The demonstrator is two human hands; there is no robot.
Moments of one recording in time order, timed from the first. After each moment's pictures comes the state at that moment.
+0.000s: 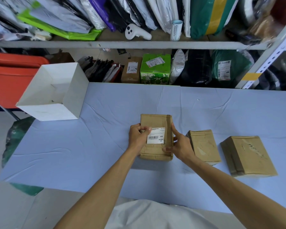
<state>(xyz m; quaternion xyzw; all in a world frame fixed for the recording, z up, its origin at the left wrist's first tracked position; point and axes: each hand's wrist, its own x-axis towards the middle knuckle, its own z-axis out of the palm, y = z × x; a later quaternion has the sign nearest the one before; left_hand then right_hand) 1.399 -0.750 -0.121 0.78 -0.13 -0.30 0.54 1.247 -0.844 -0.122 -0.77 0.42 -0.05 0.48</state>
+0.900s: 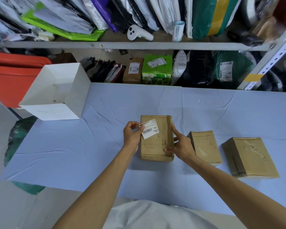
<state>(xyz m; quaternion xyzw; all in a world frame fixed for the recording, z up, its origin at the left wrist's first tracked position) 1.413 -0.742 -0.115 0.69 -0.04 -0.31 0.66 1.248 -0.848 -0.126 -0.76 0.41 -0.05 0.50</state>
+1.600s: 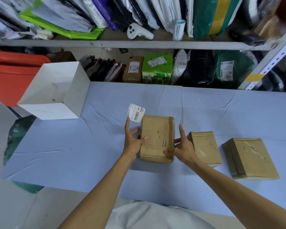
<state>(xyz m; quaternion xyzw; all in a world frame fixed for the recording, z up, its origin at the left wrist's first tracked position) 1.396 -0.719 -0.109 0.67 -0.08 -0.38 0.63 1.240 -0.849 -0.134 -0.72 0.45 -0.04 0.52</state>
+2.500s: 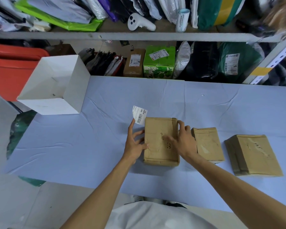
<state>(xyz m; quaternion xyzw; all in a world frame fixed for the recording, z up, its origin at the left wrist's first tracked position) 1.389 -0.700 -0.124 0.68 -0.11 -0.41 0.60 1.255 -0.842 -0.113 -0.81 0.47 -0.04 0.35</state>
